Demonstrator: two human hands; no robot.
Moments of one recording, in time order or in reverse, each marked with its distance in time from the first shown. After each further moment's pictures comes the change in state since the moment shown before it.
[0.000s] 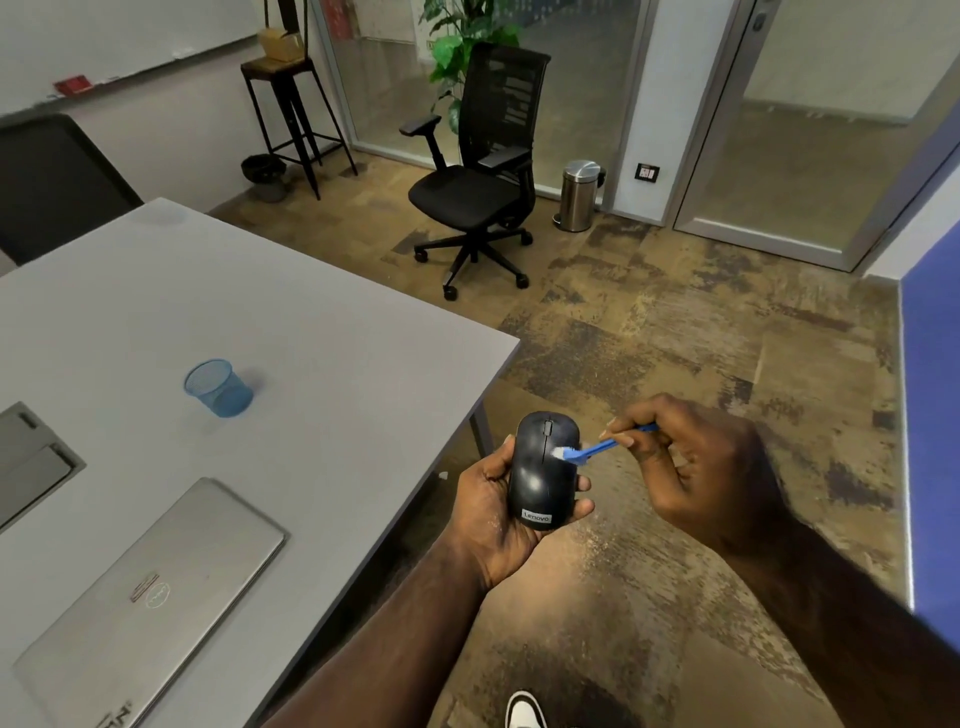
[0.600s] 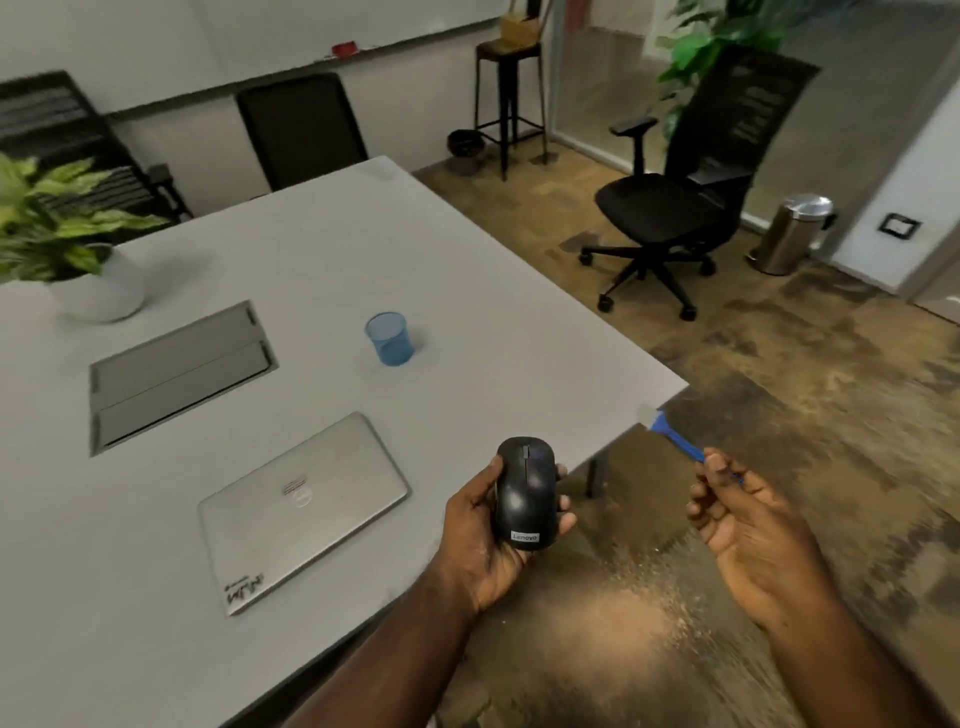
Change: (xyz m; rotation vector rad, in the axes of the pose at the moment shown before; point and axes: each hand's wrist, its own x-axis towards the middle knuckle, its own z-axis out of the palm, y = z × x) left_hand -0.086 0.077 -0.069 -0.212 0.367 0.400; right_hand 0.039 0.002 0.137 1.322 -0.017 1.172
